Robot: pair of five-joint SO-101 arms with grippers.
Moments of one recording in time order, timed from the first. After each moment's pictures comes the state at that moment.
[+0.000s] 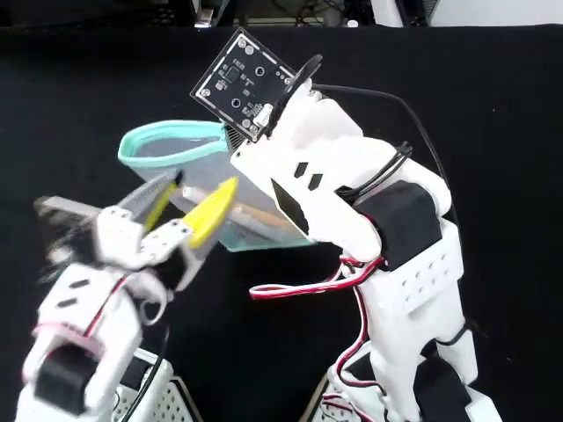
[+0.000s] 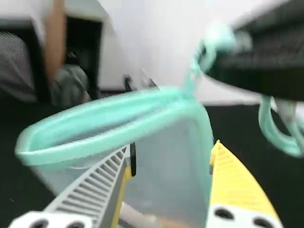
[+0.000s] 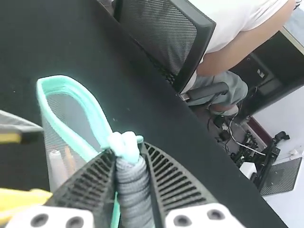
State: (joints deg) left arm 14.7 -91.6 54.0 50.5 11.3; right arm -31.4 -22.8 -19.6 78.9 28.3
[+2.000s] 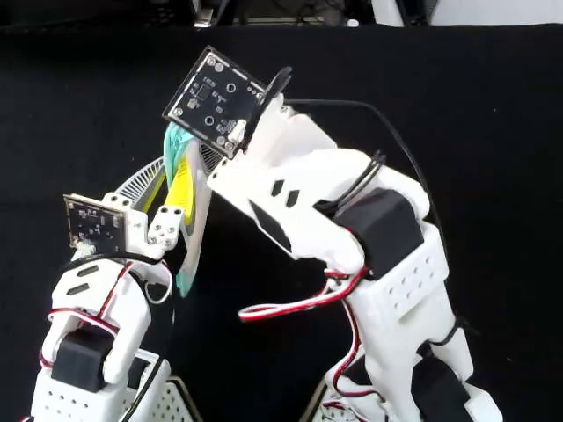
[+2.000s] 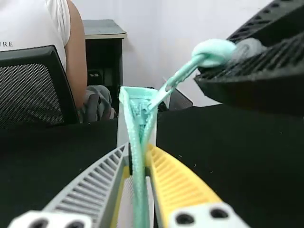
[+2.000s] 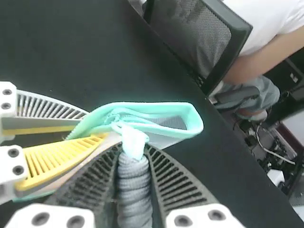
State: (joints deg) left arm 10.8 -84.9 61.8 39.1 1.0; right arm -36.9 -22.8 -19.1 81.2 25.0
